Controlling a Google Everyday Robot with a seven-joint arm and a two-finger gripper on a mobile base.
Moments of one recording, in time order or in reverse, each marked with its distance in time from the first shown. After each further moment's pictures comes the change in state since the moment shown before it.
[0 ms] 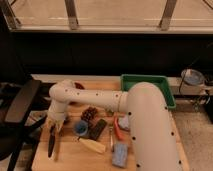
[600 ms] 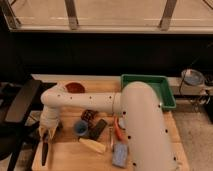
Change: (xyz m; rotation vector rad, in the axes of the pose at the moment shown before) arm -0.040 -0.004 0.023 -0.009 -0.037 -0.049
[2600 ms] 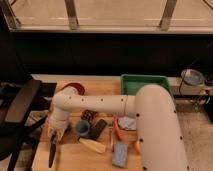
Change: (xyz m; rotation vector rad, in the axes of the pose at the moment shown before) arm 0.005 0.049 -0.015 0.023 0.003 0.102
